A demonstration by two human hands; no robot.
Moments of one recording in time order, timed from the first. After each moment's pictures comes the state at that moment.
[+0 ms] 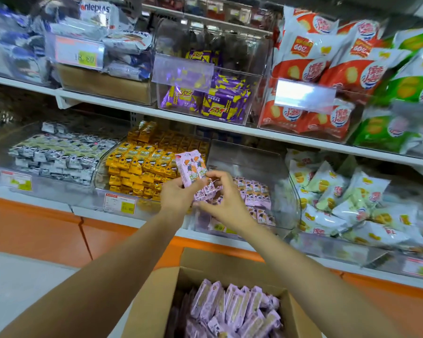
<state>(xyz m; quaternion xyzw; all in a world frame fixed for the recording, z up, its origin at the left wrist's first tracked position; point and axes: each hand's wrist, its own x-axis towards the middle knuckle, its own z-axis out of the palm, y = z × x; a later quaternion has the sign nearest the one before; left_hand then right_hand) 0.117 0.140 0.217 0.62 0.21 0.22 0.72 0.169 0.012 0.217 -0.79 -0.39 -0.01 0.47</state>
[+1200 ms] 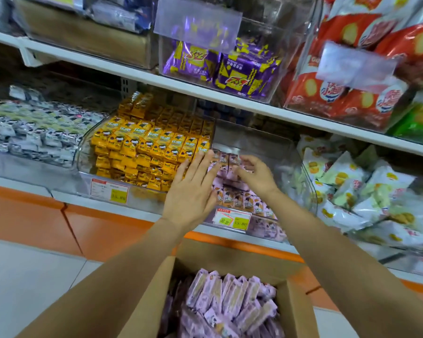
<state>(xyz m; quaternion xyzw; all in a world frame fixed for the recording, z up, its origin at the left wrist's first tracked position) 0.139 0.150 0.162 0.96 0.01 0.28 0.02 0.276 0.003 0.198 -0.89 -0.18 0.02 0.42</state>
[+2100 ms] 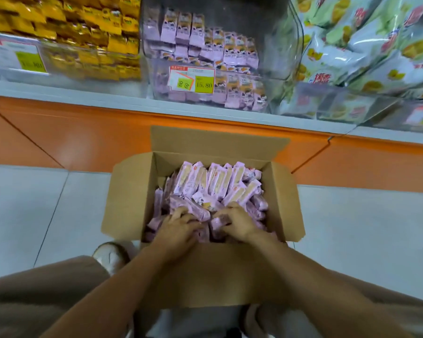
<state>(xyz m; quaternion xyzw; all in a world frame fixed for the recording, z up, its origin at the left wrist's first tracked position) -0.037 0.028 -0.078 0.96 -0.11 -0.13 0.21 0.050 -0.168 -0.066 -0.91 -0.19 0.31 0.20</state>
